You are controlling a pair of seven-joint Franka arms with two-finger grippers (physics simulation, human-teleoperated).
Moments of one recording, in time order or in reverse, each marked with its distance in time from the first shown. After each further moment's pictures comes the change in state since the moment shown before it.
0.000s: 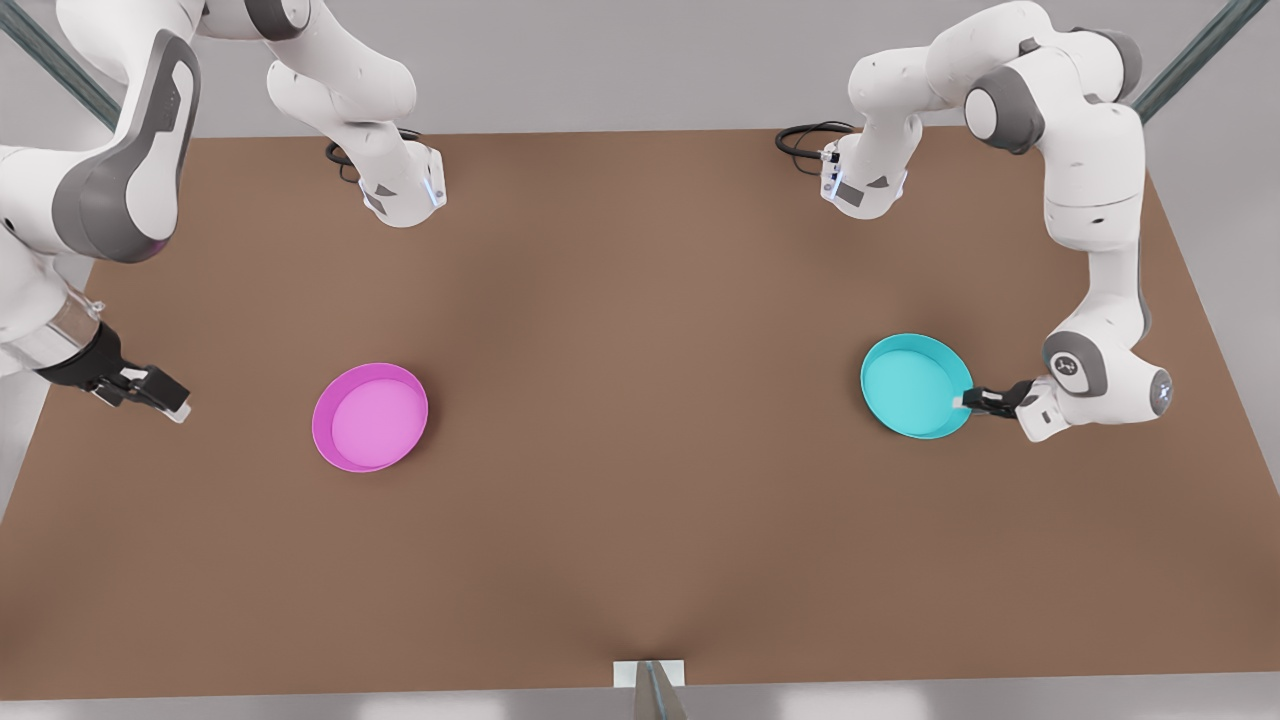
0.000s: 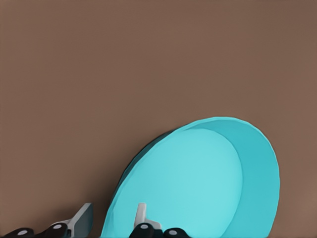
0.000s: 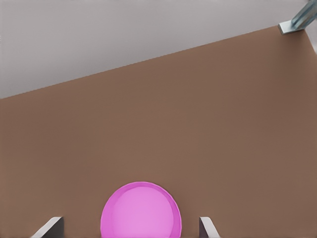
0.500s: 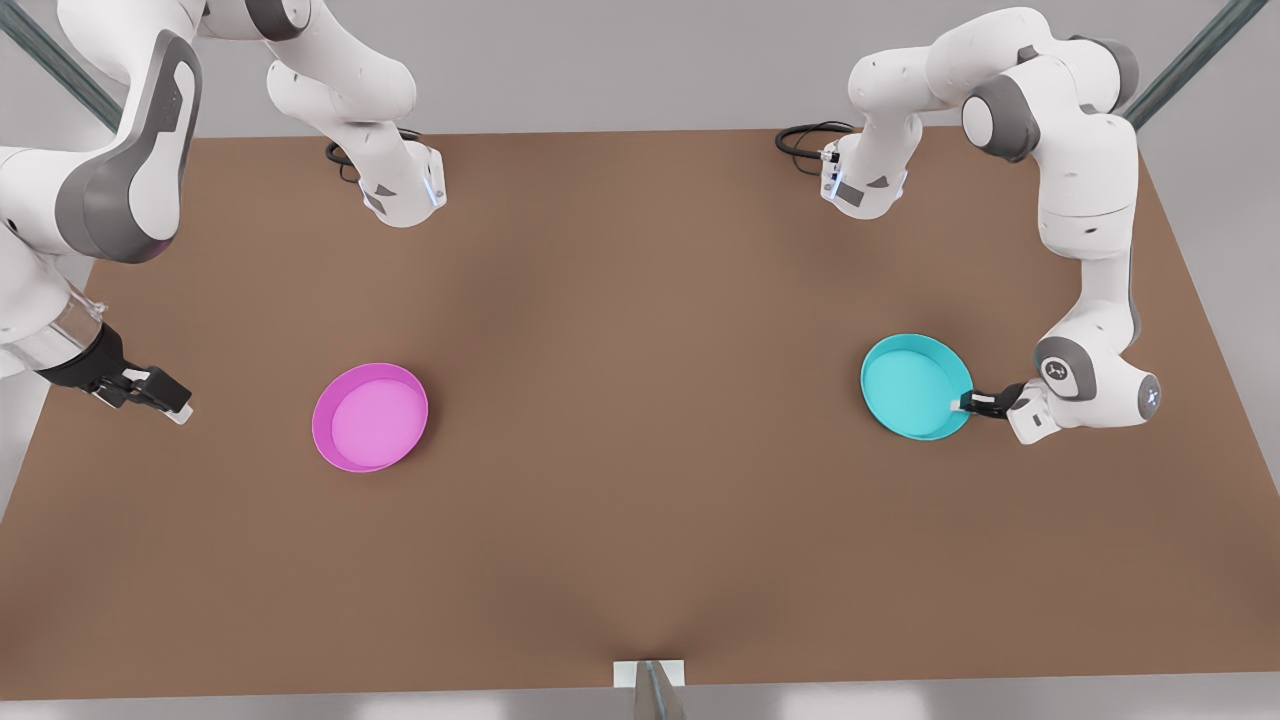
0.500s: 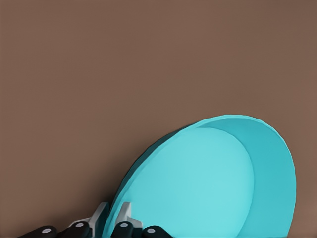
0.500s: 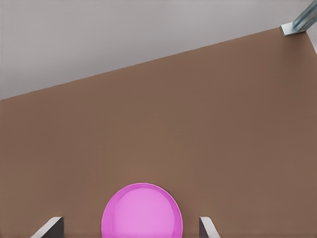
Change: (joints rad) left arm -0.003 0.026 -0.003 0.002 -0.005 0.010 -0.002; right arm 0.003 0.001 -0.001 0.000 0.000 0.006 0.000
